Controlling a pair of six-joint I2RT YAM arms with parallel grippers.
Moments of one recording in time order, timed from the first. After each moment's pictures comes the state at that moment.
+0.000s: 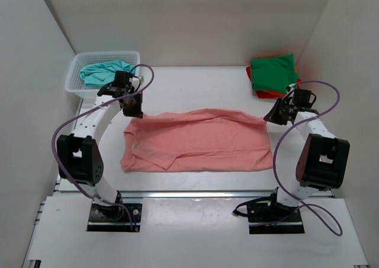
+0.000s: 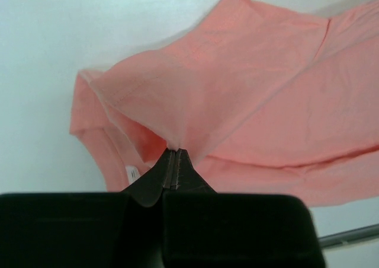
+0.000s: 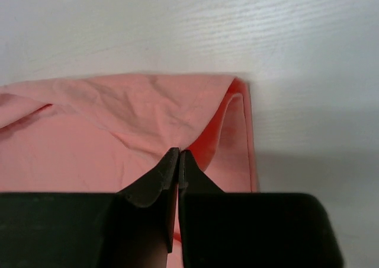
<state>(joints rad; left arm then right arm) -0.16 1.64 1.39 -0.77 0.12 -0.10 -0.24 1.58 1.02 -0.30 -0.41 0.22</state>
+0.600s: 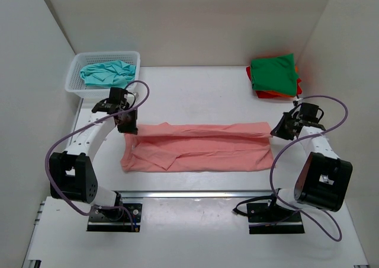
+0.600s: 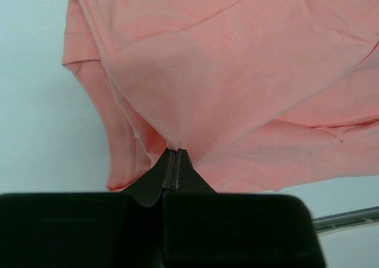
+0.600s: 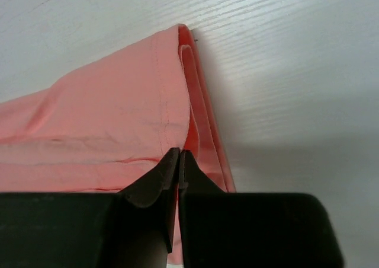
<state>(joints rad) -0.13 1.45 1.11 -0.76 0.11 -0.09 -0.32 1.37 0.82 -0.38 -0.36 0.18</state>
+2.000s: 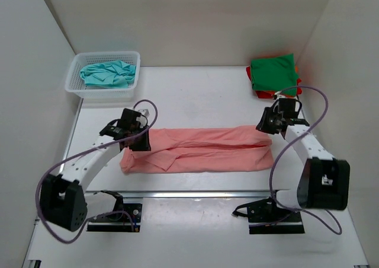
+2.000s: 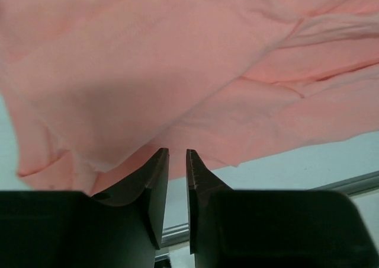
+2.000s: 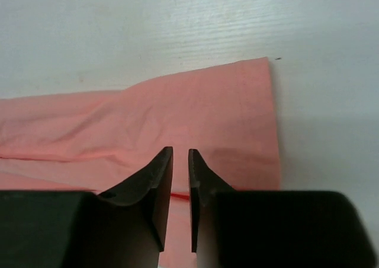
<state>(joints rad) -0.33 1.18 0.83 -0.66 0.09 -0.30 -0.07 1.30 0.84 -0.35 -0.22 0.21</state>
